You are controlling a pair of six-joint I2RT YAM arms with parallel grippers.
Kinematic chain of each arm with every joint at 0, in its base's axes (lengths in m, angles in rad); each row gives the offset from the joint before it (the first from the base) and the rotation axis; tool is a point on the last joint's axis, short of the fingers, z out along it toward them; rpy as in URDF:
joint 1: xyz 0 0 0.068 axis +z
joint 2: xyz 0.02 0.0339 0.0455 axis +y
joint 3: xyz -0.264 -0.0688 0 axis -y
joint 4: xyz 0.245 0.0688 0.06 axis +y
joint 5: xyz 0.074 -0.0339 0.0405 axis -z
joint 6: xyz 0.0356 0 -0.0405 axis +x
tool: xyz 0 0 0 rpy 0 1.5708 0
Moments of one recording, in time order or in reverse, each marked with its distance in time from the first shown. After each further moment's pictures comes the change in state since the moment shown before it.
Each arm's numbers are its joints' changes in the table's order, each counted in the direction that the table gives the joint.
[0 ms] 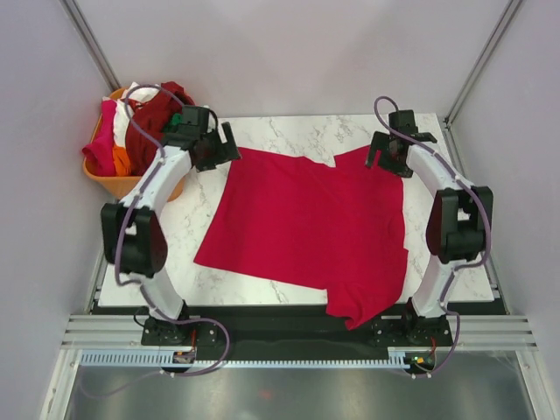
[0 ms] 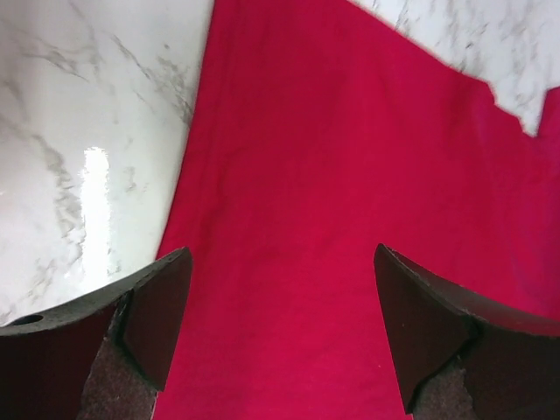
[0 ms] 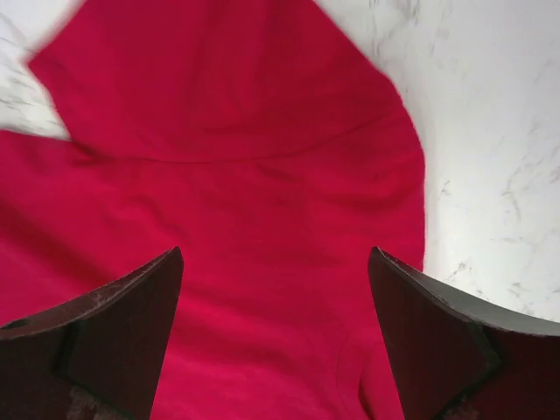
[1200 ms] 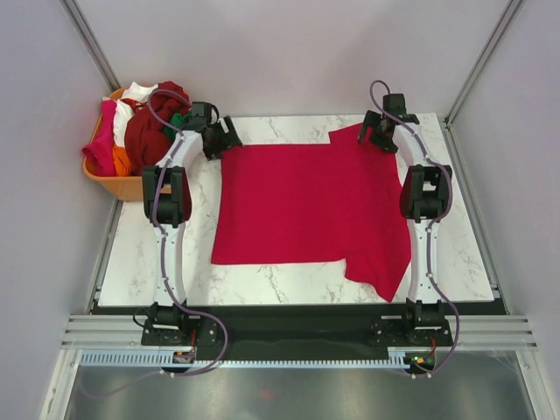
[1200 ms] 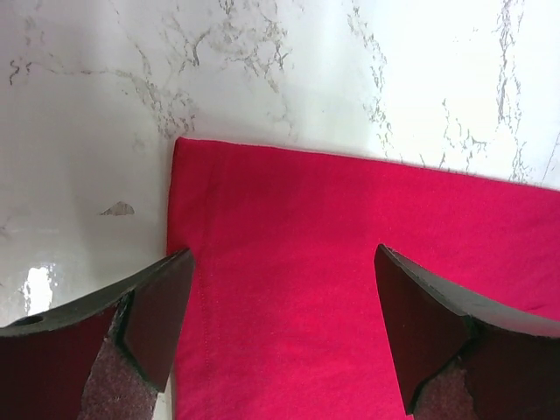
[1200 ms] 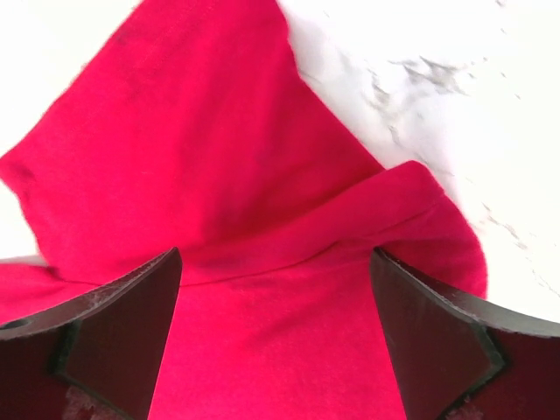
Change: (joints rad) left arm 0.111 0.740 0.583 -0.094 0.163 -0.026; right arm -0.063 0.726 0.800 0.061 -0.112 -0.004
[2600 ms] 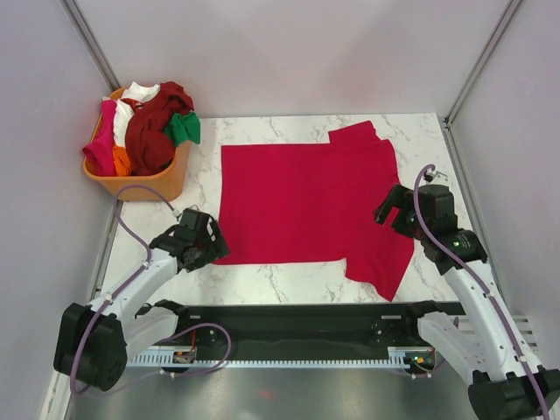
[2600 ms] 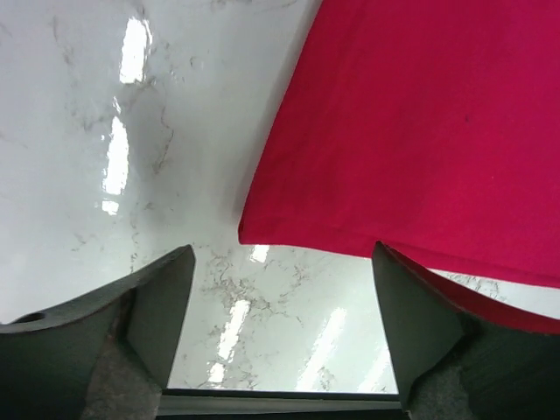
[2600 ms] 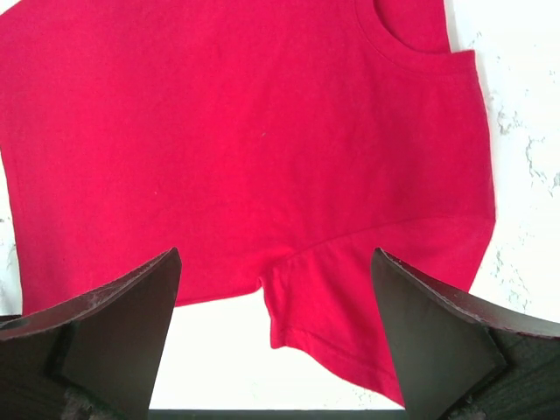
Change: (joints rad) left arm -0.257 -1.445 -1.587 0.050 -0.330 -0.213; right arm 0.186 -1.757 -1.510 0.000 0.056 0.205
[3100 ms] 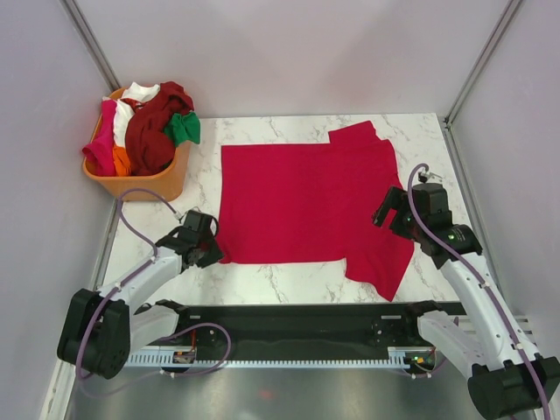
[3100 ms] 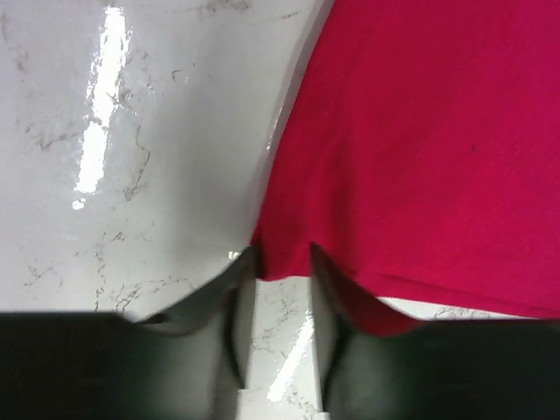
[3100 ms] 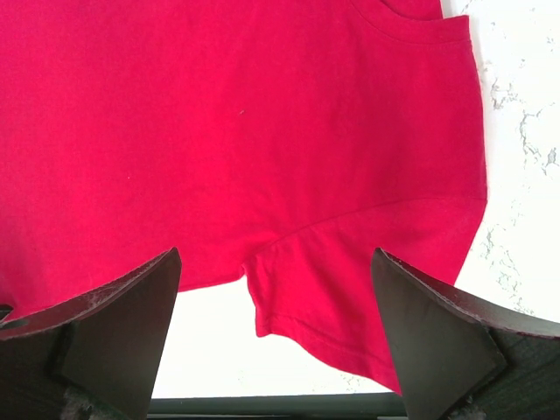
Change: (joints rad) left arm 0.000 0.069 -0.069 -0.137 0.011 -0.069; right arm 0.000 0.040 -0.005 0.040 0.003 -0.005
